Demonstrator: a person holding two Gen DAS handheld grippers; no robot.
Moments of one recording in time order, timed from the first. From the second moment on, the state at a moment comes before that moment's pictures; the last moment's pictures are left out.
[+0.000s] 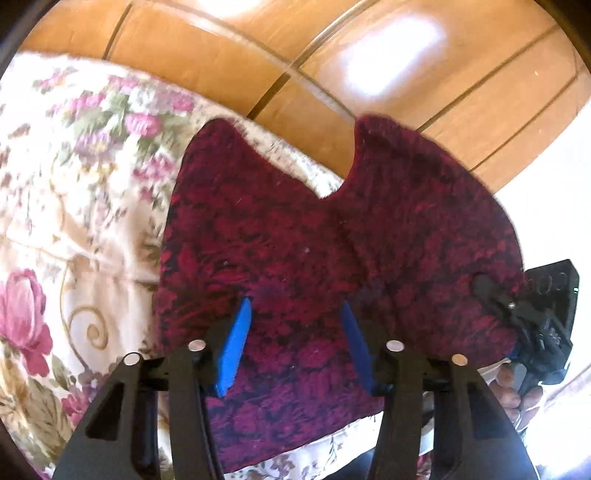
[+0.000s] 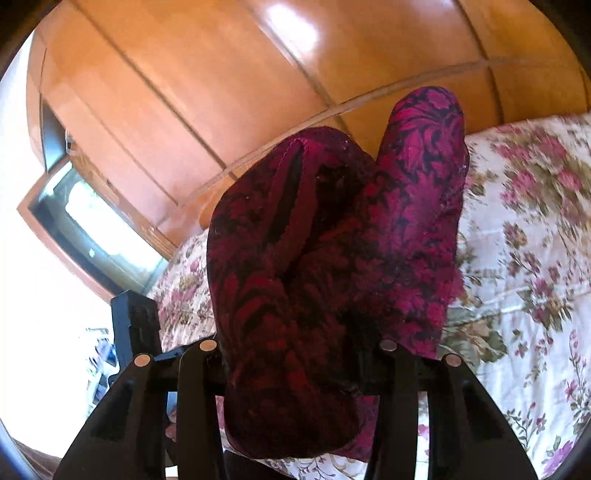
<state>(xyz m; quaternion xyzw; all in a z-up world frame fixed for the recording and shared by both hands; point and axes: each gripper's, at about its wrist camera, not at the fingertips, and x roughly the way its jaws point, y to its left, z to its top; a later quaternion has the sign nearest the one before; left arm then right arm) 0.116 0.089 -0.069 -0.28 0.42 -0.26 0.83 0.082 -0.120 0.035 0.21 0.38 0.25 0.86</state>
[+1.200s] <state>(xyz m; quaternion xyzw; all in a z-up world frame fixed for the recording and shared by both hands) 0.100 0.129 -0.020 -0.34 0.38 -0.28 0.81 0.041 0.053 -0.007 -0.11 0.33 0.32 0.88</state>
